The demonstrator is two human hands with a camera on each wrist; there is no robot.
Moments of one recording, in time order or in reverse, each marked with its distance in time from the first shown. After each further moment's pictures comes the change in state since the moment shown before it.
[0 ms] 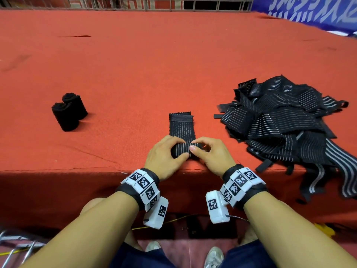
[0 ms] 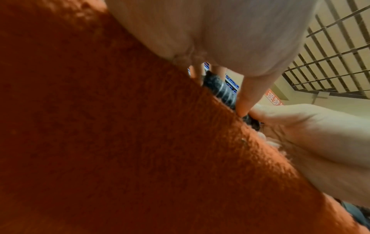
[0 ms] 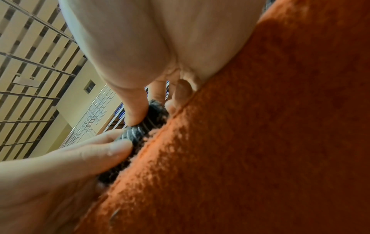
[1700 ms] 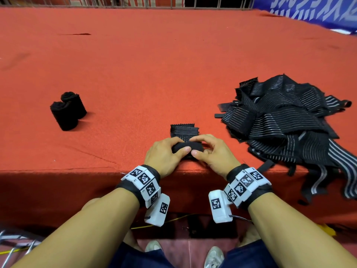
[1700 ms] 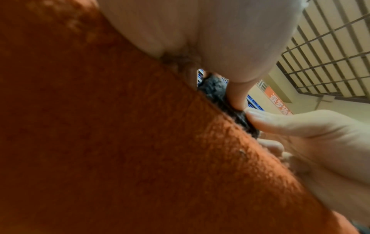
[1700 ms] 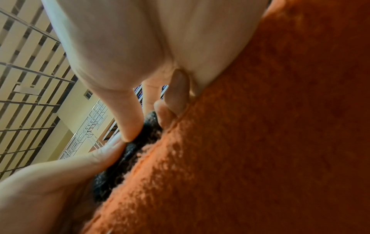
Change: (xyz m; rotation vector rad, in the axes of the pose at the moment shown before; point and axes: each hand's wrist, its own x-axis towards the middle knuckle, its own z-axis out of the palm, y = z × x) left_hand 0.011 -0.003 -0.001 0.040 -0.111 -0.102; right_hand -0.001 0.001 -0.005 0.166 -0.094 0.010
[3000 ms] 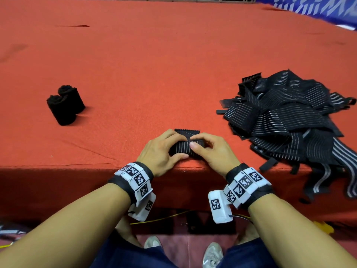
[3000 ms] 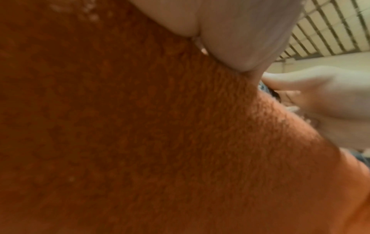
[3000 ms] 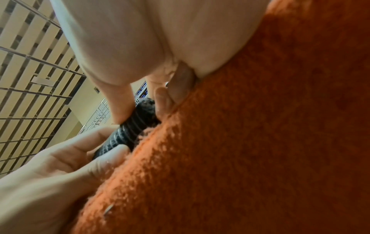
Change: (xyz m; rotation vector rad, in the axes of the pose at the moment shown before) left_hand 0.000 -0.027 -0.004 0.052 0.065 0.402; right_hand 0.000 -0.002 0.006 -0.120 0.045 0.013
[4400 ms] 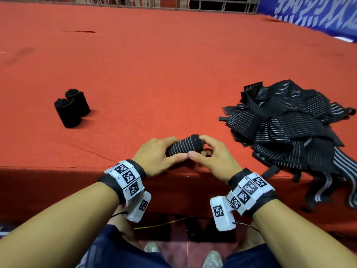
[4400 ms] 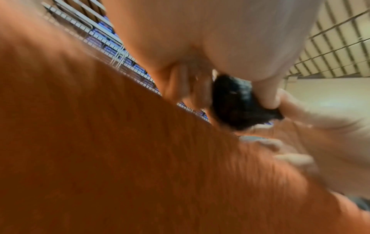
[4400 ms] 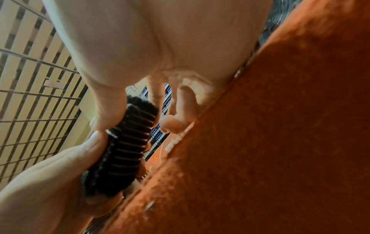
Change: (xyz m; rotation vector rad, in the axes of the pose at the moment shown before) left_hand 0.003 0.006 -0.036 0.035 -0.180 -0.192; right_hand -0.005 -0.024 0.001 0.161 -0.122 -0.004
